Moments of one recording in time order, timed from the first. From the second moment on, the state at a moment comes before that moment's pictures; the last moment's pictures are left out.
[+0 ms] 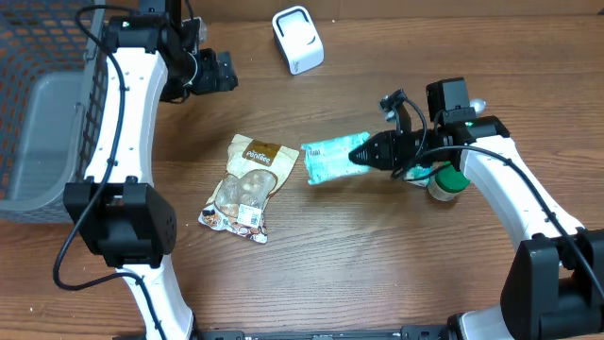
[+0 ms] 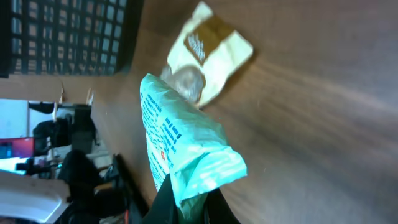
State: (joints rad) left arm -0.03 2.10 2.10 -1.26 0.16 -0.16; right arm 0.14 1.66 1.17 -0.73 -0.91 0.05
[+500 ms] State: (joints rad) left arm -0.03 2.13 2.10 -1.27 0.11 -0.16; right arm 0.14 1.66 1.19 -0.78 -0.91 0.08
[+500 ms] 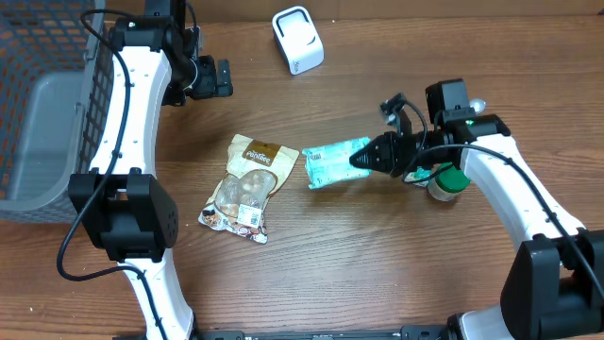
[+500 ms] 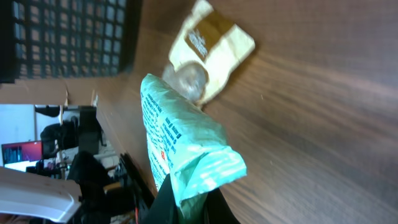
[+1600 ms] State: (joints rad) left arm -0.03 2.13 2.10 -1.27 0.10 -0.16; right arm 0.44 1.98 1.75 -0.16 0.14 -0.49
